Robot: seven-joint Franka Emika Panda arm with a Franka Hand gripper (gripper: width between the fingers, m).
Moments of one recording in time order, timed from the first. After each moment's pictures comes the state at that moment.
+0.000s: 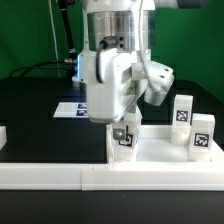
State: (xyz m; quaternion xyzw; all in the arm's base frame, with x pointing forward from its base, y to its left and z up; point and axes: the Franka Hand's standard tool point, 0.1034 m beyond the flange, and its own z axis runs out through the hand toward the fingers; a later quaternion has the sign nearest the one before) arm 0.625 0.004 0.067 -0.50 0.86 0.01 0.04
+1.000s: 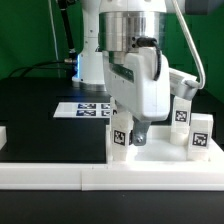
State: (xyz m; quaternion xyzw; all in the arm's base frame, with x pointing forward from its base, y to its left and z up) arm 0.627 0.012 0.065 -0.78 0.63 -0.03 0.03
